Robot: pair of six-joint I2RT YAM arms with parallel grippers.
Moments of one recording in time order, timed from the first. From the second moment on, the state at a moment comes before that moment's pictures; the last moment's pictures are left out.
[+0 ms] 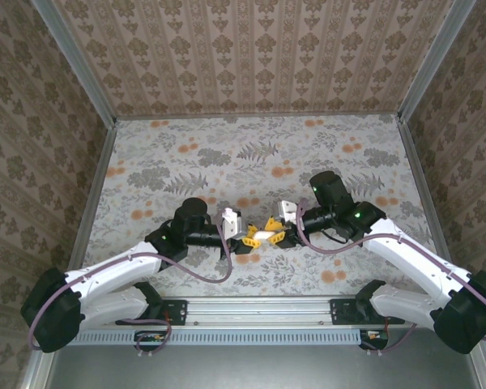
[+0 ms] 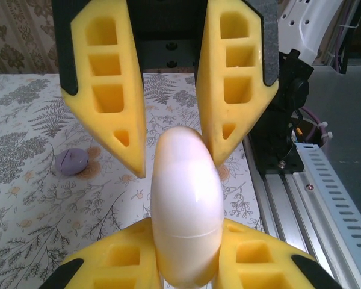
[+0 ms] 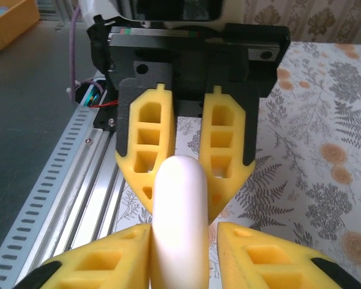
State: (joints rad) left arm -0.87 1.04 0.52 0.18 0.73 0.25; right arm 0.58 1.09 0.84 -0.47 -0.86 -0.65
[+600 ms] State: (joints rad) left arm -0.87 1.04 0.53 0.17 0.69 0.25; right arm 0.48 1.09 0.86 -0.38 -0.87 -0.54
